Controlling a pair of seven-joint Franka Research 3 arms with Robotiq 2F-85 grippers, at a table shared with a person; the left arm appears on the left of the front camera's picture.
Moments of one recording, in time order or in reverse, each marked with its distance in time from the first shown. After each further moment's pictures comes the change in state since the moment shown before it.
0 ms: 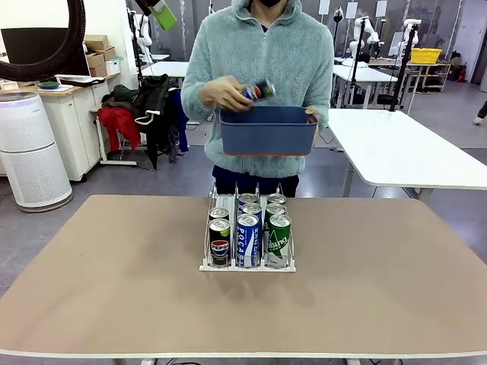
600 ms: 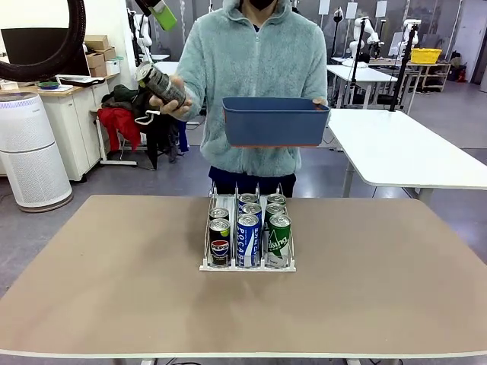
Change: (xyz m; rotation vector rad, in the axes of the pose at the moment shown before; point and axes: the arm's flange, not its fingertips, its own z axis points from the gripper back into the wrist) left arm 0.000 0.000 0.000 0.000 0.000 0.000; right arm 0.000 0.000 0.000 0.000 0.000 0.000
